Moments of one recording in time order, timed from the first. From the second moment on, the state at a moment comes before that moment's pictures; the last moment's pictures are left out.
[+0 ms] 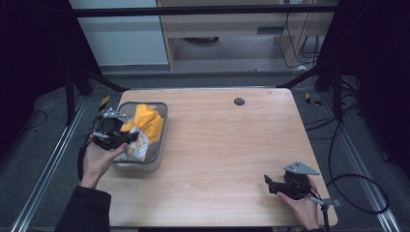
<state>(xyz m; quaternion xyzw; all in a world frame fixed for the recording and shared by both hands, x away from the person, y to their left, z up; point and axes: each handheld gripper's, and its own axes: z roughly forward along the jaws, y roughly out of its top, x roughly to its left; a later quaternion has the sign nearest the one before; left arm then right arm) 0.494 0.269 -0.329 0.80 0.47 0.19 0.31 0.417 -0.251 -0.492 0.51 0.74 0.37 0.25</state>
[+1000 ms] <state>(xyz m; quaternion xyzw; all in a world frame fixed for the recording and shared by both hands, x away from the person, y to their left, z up) 0.470 0.215 -0.315 0.84 0.39 0.16 0.34 0.415 -0.253 -0.490 0.51 0.73 0.37 0.25</state>
